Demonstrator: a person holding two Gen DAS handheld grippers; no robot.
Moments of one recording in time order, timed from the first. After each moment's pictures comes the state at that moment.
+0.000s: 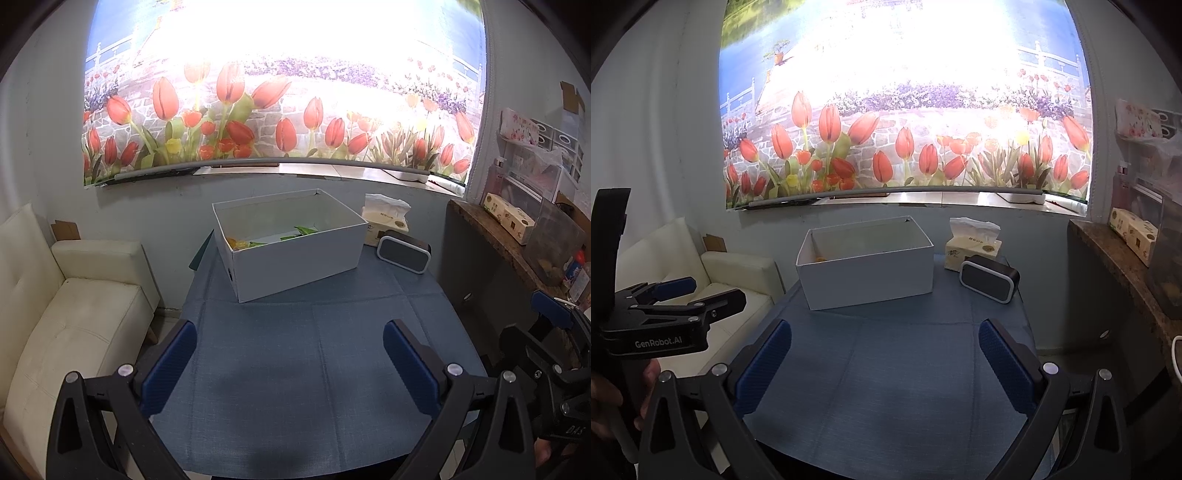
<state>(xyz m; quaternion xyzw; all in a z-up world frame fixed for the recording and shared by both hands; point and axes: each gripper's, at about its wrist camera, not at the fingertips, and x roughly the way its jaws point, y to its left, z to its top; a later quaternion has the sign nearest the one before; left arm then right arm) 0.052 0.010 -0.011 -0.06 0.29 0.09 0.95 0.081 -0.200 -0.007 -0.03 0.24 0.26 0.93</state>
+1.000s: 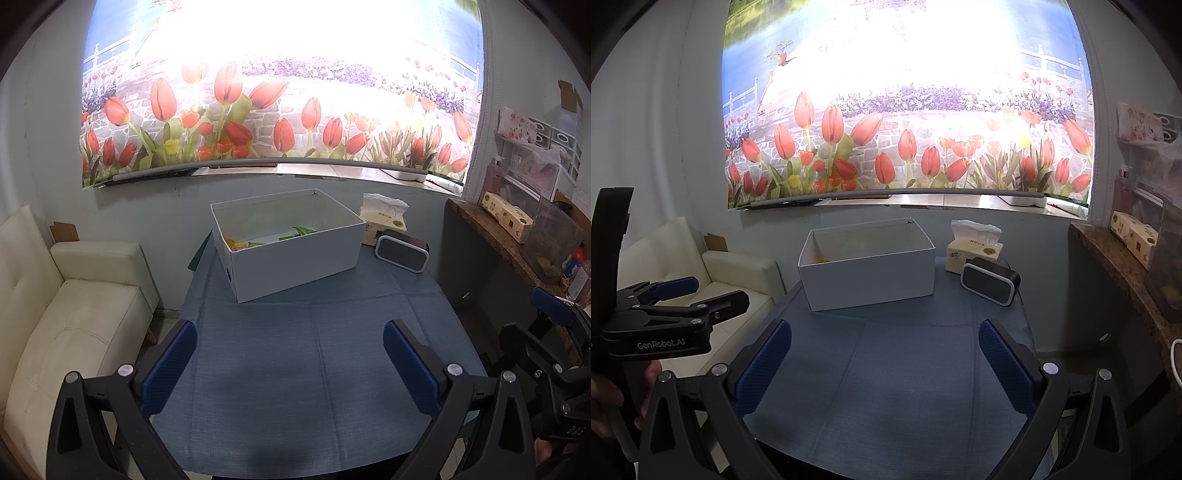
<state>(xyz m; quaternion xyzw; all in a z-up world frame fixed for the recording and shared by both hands) 0.052 0.009 -0.010 -0.06 0.29 0.09 0.95 0.079 -0.198 -0.005 -0.04 0.24 0.26 0.93</state>
